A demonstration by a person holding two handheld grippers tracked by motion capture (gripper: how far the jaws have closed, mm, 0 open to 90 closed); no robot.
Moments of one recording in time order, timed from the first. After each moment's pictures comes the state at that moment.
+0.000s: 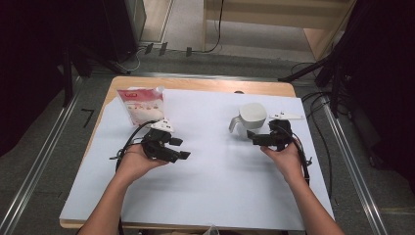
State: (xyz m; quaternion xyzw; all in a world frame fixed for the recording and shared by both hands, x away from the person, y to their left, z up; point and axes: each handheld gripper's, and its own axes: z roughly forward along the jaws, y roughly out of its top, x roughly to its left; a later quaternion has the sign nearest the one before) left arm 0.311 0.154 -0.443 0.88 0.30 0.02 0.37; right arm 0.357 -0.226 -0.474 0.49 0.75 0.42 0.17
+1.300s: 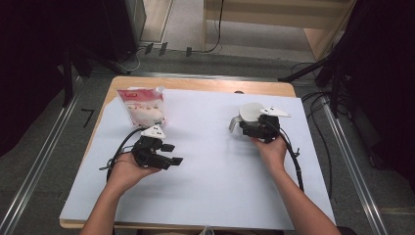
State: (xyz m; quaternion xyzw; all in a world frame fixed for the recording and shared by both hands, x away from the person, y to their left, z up) left arm 0.288 0.175 -0.442 0.87 0.33 0.02 0.37; right arm 0.387 -0.201 -0.496 0.49 0.71 0.45 0.22
